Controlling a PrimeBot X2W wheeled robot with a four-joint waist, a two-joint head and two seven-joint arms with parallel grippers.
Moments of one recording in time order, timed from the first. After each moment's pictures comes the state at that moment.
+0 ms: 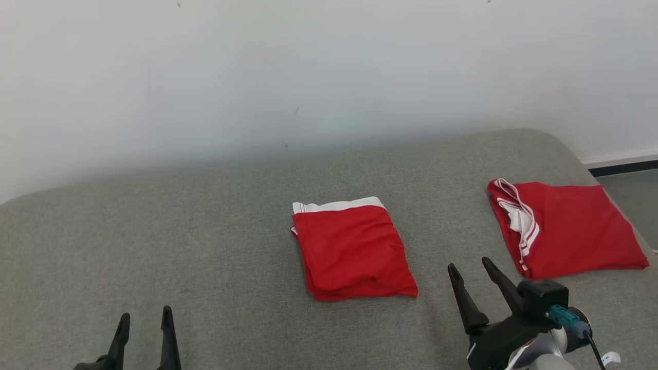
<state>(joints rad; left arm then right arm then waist) 0.03 0.05 0.07 0.20 -0.19 -0.02 -0.26 -0.26 -0.19 0.30 0.52 0.36 0.13 -0.21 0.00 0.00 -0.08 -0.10</state>
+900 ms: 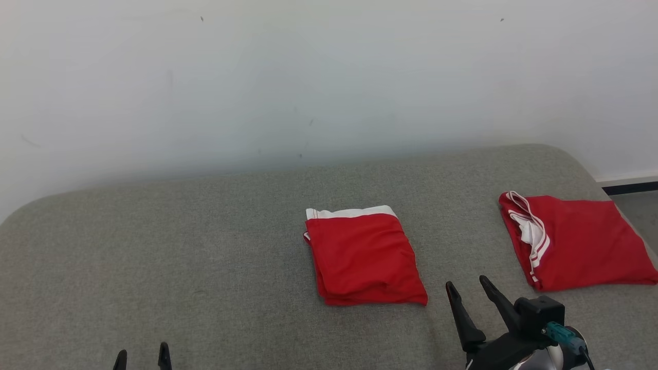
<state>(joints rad) 0.13 0.05 0.09 0.21 -0.17 -0.03 -0.26 -0.20 -0.17 0.29 0.53 0.35 0.13 -0.22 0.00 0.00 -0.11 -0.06</state>
